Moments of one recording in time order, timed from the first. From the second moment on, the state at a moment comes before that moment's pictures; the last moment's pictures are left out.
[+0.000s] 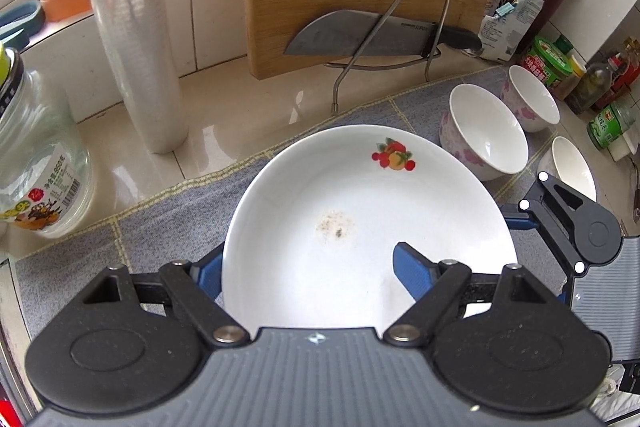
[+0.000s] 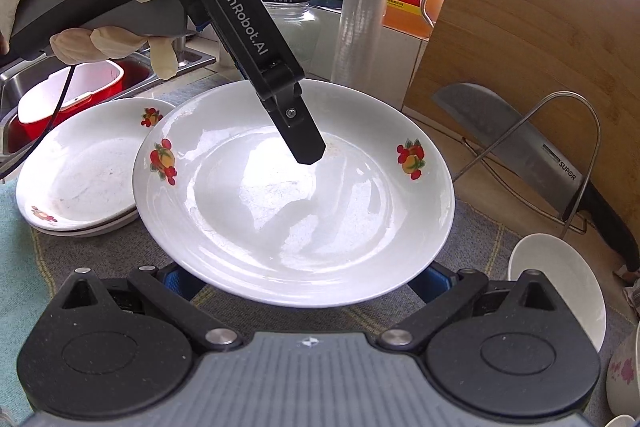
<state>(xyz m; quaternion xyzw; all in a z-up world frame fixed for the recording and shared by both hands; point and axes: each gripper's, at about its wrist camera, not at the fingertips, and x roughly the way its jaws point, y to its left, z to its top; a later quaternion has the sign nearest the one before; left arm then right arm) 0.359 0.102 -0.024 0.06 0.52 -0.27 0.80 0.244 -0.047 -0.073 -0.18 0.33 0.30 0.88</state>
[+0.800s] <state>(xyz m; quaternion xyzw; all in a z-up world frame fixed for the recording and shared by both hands) 0.301 0.166 -0.016 0.01 0.52 -0.20 0.83 0.221 0.002 -0.059 -0.21 0.31 0.38 0.85</state>
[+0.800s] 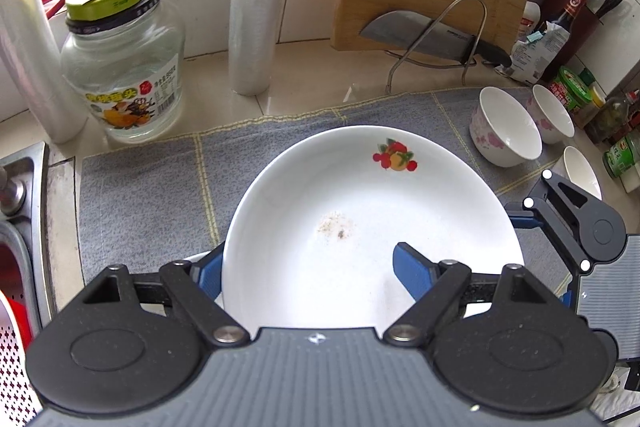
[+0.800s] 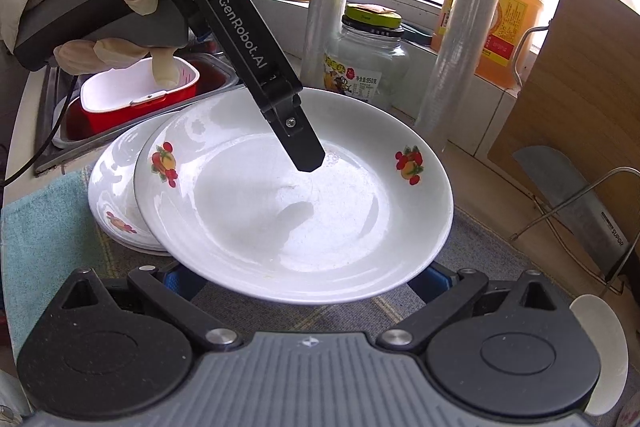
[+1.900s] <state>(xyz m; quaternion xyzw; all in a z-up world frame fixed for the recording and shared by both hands) 0.251 0.225 -0.043 -0.04 0.52 -0.18 0.83 0.183 0.053 -0.072 -0.25 0.33 0.41 0.81</state>
